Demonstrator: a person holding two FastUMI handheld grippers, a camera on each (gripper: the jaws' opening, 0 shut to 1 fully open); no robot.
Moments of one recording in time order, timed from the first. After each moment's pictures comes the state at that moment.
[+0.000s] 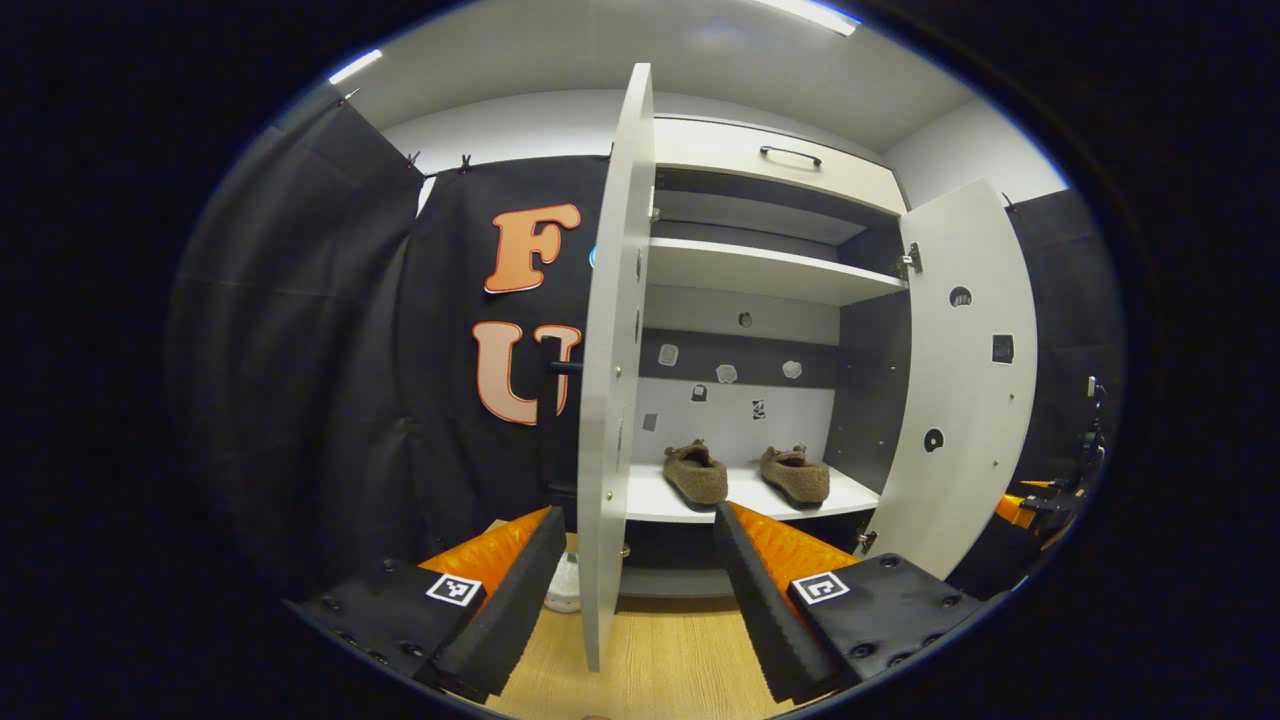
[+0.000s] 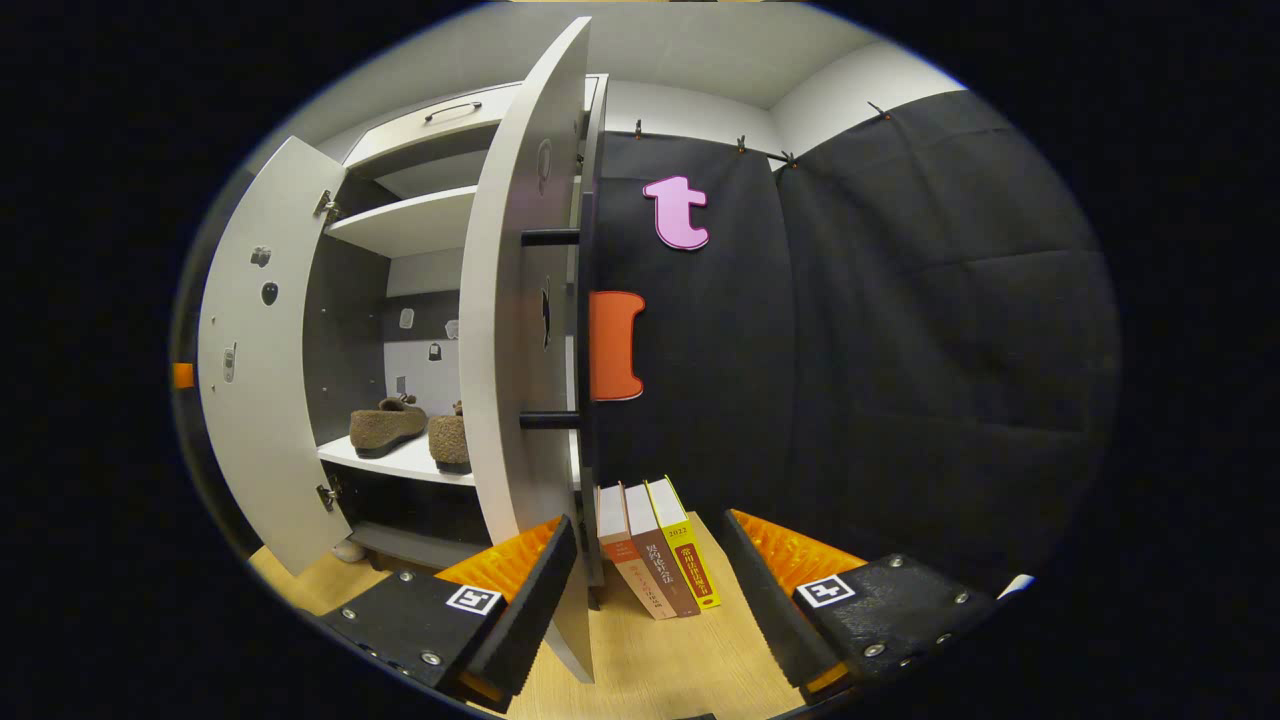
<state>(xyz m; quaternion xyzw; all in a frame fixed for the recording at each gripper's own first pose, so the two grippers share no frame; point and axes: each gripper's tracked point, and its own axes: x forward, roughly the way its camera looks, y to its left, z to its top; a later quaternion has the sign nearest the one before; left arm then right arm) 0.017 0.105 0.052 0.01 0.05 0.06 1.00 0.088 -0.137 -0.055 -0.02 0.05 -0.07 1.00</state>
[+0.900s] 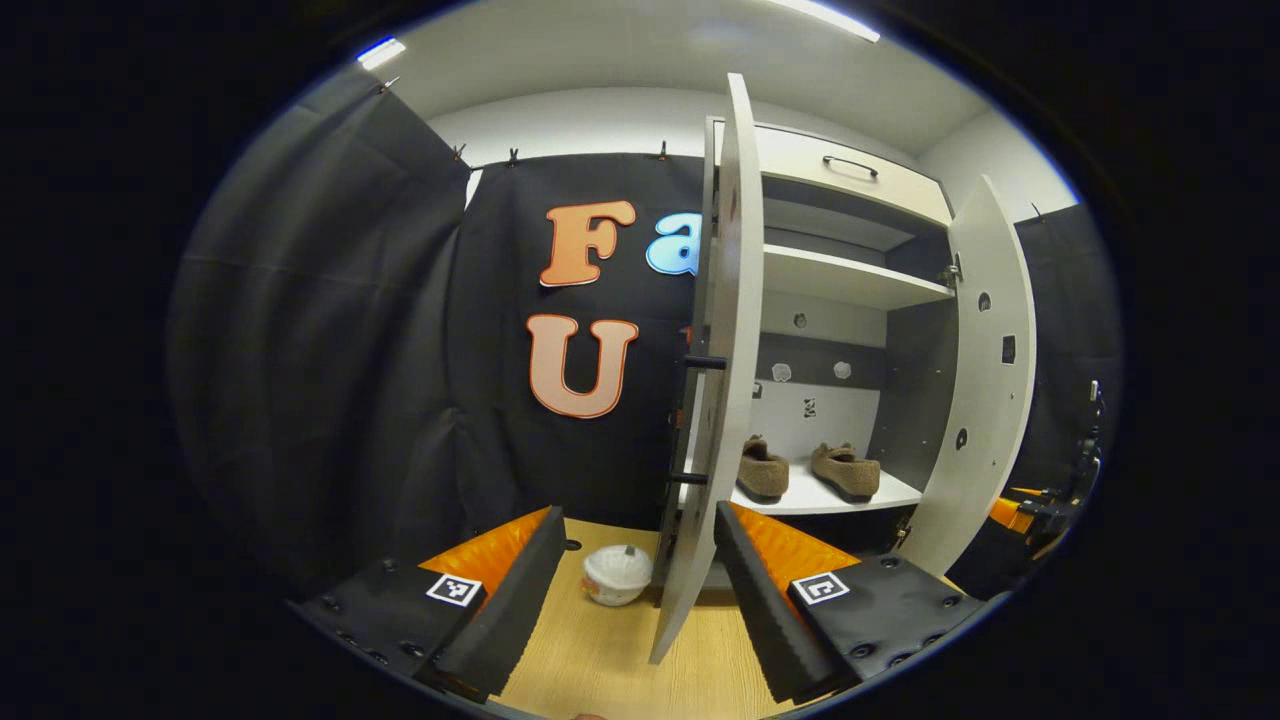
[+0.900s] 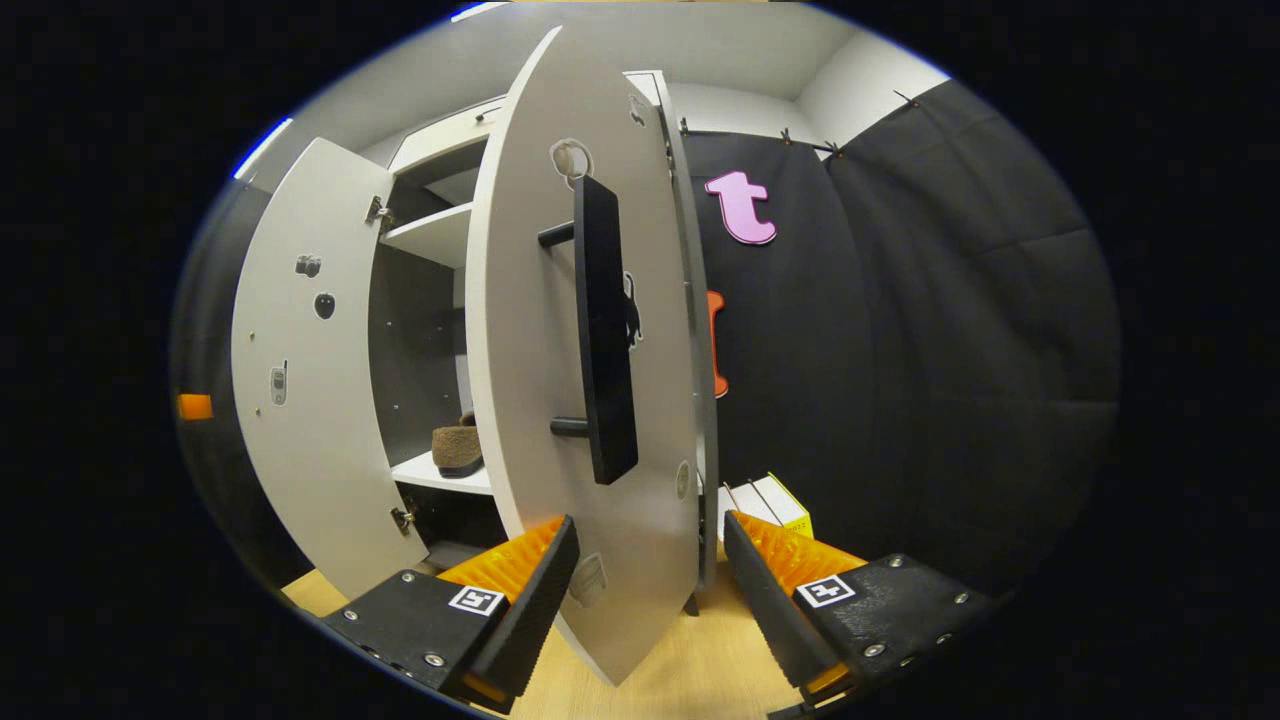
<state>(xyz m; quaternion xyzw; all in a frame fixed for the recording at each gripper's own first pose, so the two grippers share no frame) -0.007 0.184 0.049 0.00 0.06 0.10 0.99 0.121 -0.017 -0.066 0.01 0.04 0.01 1.00</state>
